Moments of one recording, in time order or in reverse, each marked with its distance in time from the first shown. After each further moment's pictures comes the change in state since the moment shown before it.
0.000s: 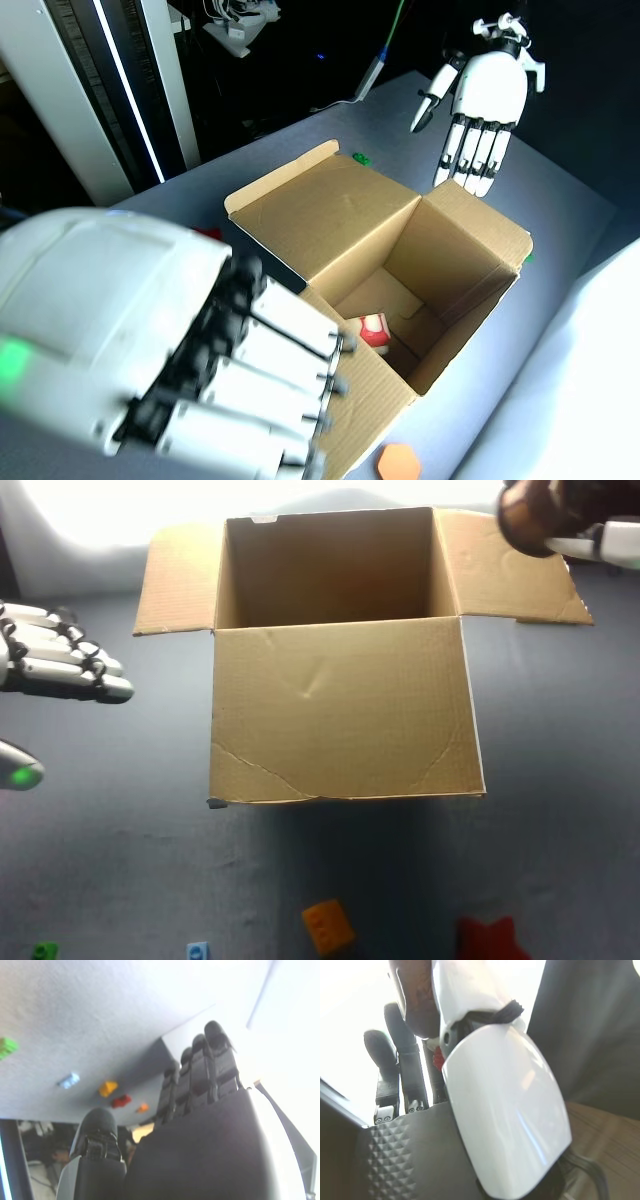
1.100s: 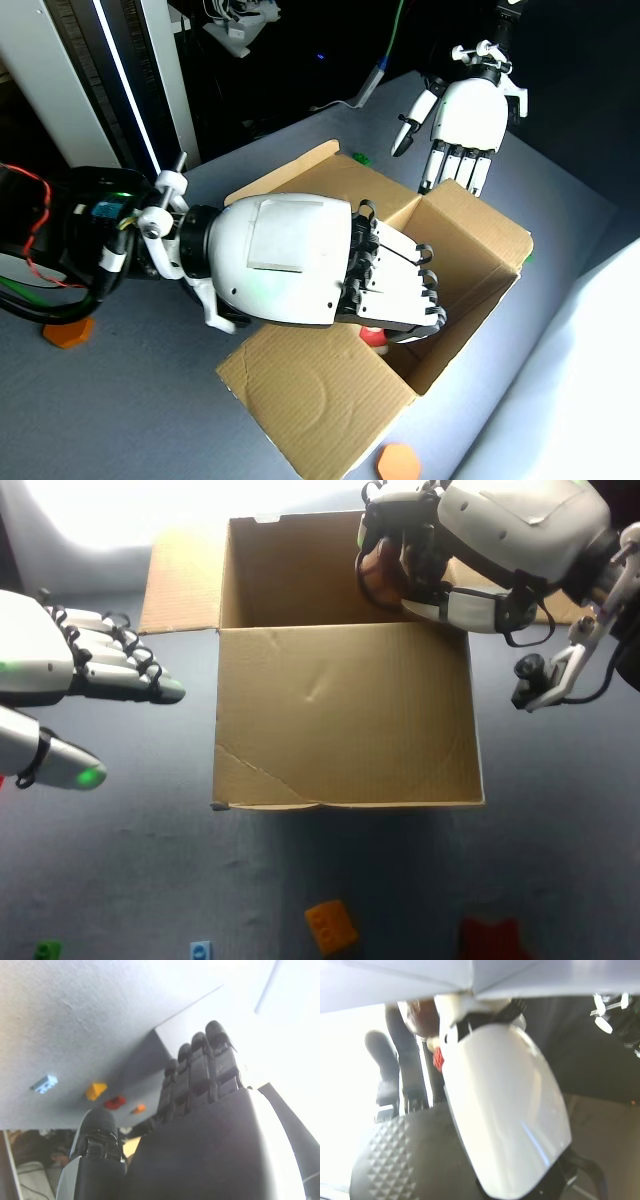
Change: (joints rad) left arm 0.008 -0.048 -0.056 -0.030 0.117 0.029; right arm -0.123 -0.304 0.175 -0.041 0.169 -0.003
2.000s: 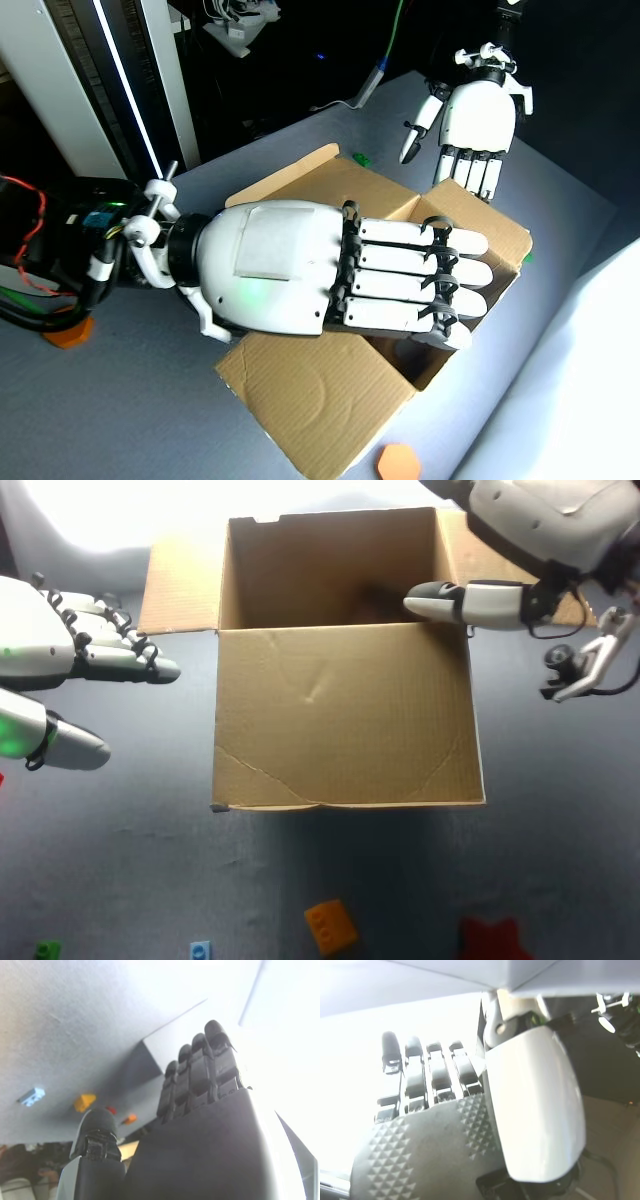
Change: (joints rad) left arm -0.018 -0.002 -0.011 0.011 0.094 0.000; right arm -0.003 0.056 -0.014 0.002 -0.002 0.002
